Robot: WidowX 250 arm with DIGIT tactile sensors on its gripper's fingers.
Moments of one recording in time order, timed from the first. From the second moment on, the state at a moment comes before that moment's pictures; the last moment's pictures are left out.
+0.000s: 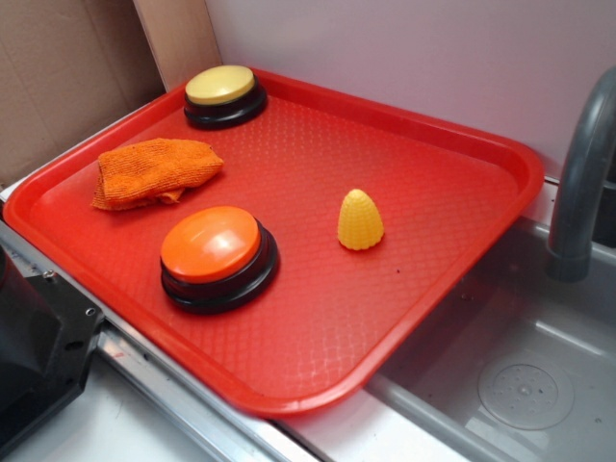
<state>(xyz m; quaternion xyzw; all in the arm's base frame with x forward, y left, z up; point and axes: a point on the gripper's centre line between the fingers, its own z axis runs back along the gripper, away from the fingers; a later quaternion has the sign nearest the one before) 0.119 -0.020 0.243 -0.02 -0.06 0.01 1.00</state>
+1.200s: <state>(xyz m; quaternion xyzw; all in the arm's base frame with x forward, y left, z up) 0.196 0.030 0.152 -0.01 0.01 -0.07 1.00</state>
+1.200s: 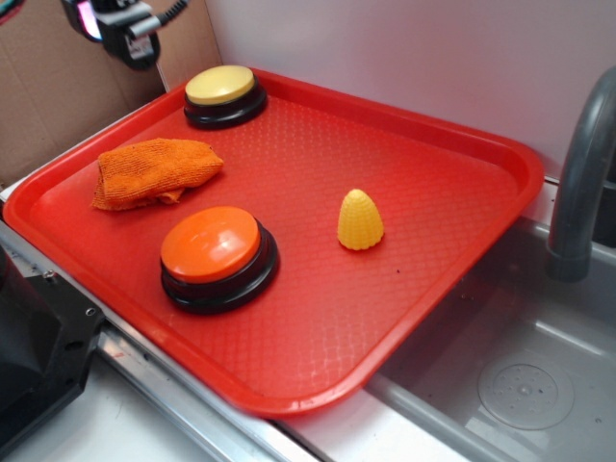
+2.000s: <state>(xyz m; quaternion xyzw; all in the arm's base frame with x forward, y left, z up) 0.198 -0.011 0.132 -0.04 0.02 -0.14 0.99</state>
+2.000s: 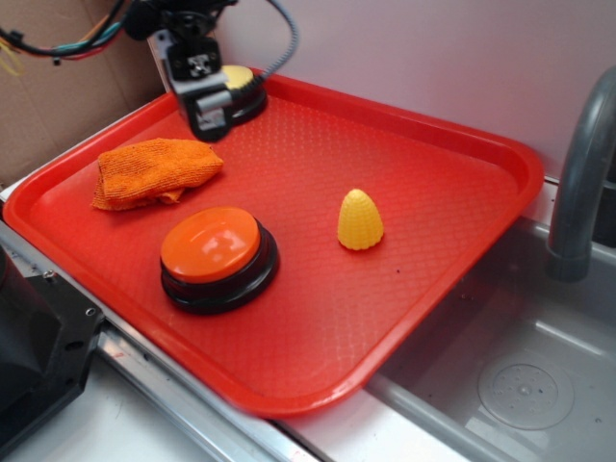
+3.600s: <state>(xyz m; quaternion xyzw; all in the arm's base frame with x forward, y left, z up) 0.184 0.092 0.068 0.00 0.01 -0.11 0.99</state>
